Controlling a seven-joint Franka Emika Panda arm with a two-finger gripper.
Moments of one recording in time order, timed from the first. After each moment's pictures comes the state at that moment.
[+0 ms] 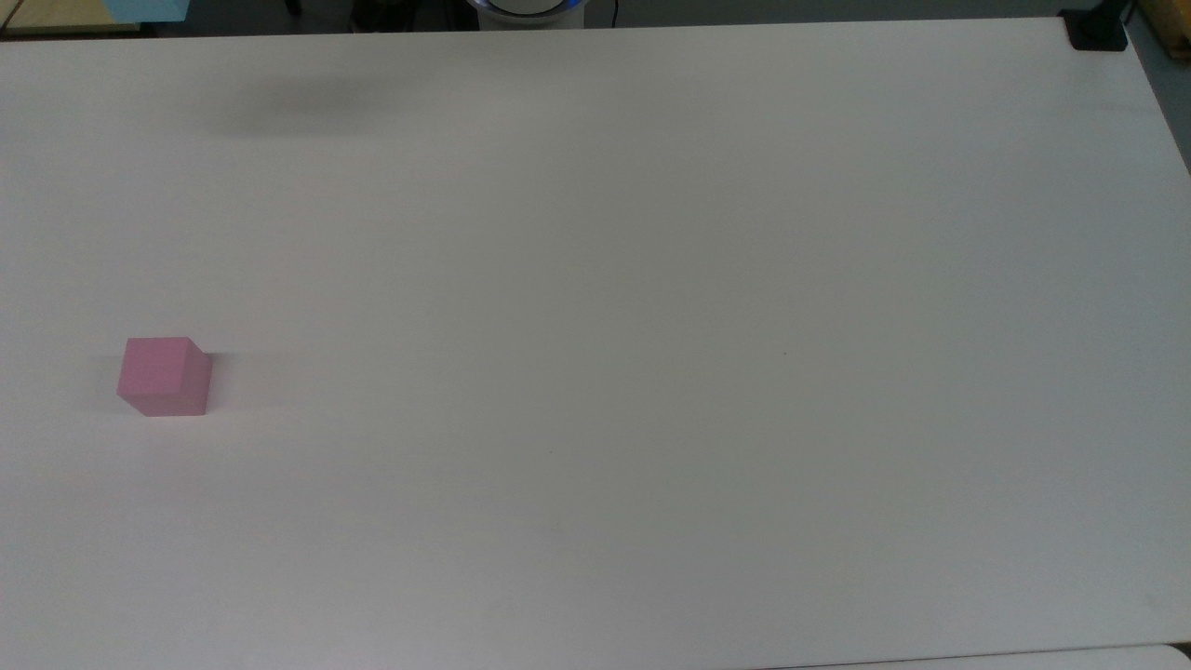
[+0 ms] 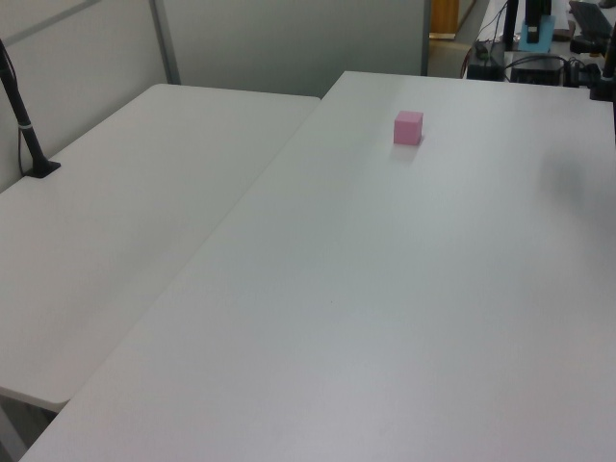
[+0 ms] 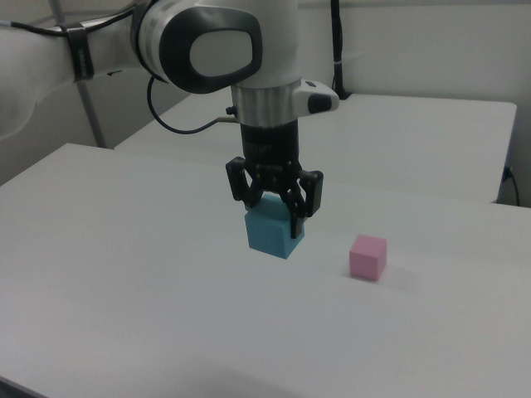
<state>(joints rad) -0.49 0.05 -0.03 -1.60 -0.06 1.57 -0.53</state>
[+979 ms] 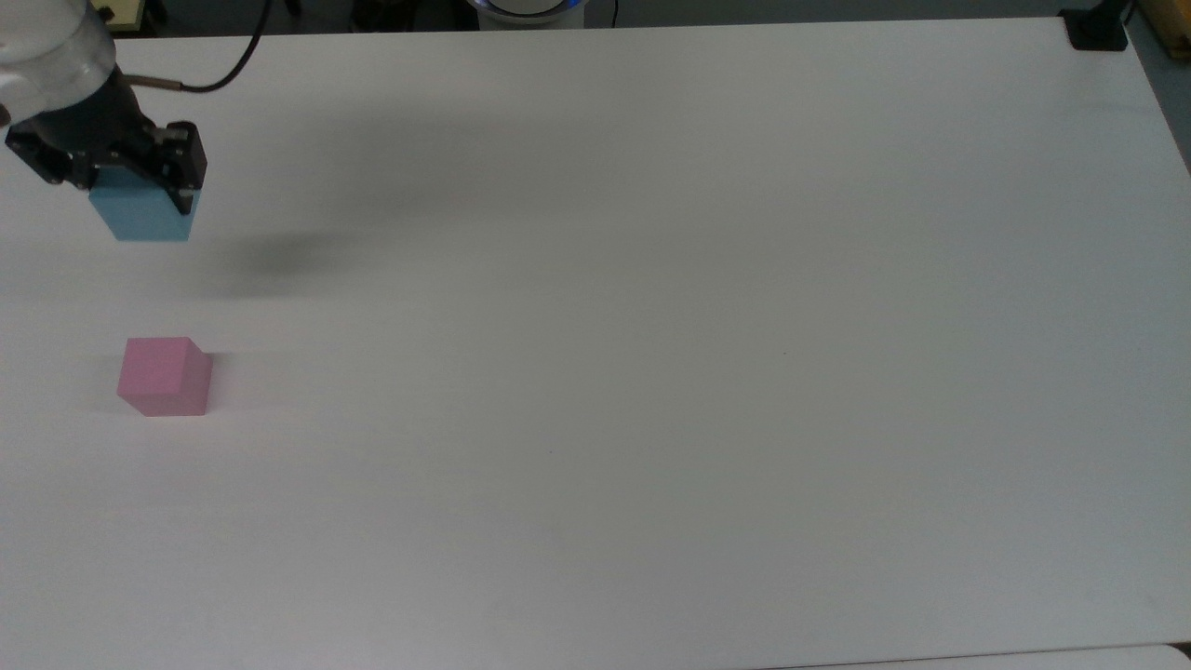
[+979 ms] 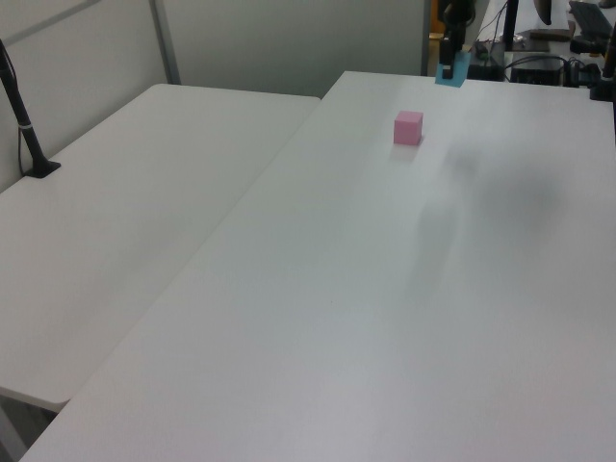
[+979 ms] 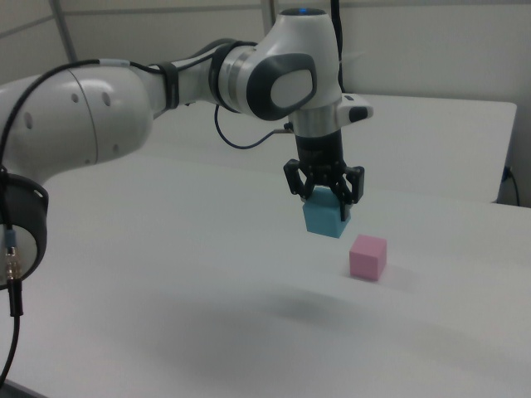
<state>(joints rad) -0.38 0.47 -0.02 -1.25 -0.06 1.76 -0.40</state>
